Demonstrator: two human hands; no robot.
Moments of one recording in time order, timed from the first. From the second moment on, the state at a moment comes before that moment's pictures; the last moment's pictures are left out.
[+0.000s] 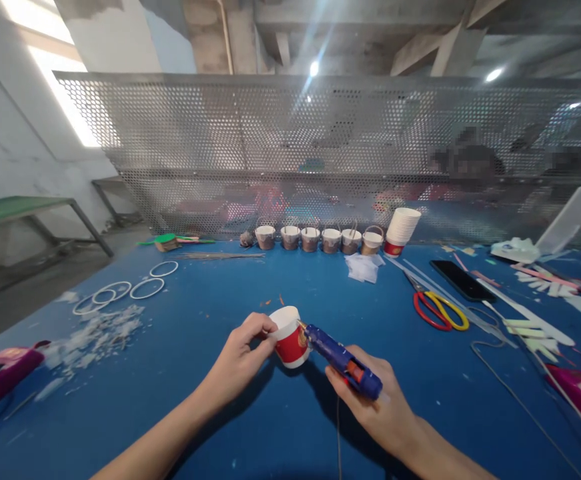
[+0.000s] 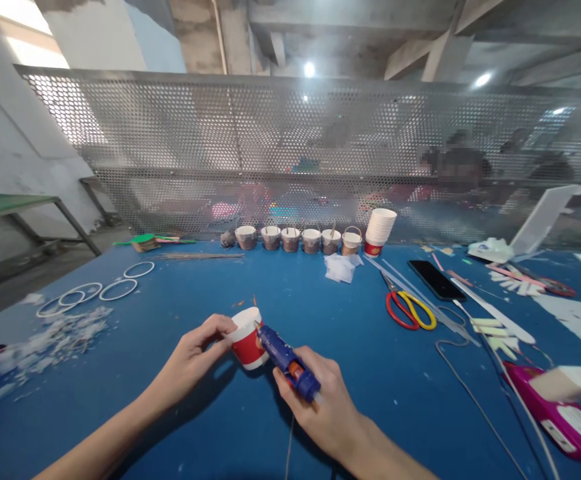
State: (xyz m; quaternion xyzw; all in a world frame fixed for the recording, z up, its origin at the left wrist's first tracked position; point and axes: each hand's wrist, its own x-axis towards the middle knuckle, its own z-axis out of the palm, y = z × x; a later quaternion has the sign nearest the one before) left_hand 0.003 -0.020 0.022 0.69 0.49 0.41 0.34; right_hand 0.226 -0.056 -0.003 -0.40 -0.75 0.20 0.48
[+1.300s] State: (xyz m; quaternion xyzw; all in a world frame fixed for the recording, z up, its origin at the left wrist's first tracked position) left_hand -0.002 -0.018 0.014 0.70 0.46 0.43 0.34; right_hand 0.225 -0.055 -0.003 -0.39 -0.73 0.28 0.48
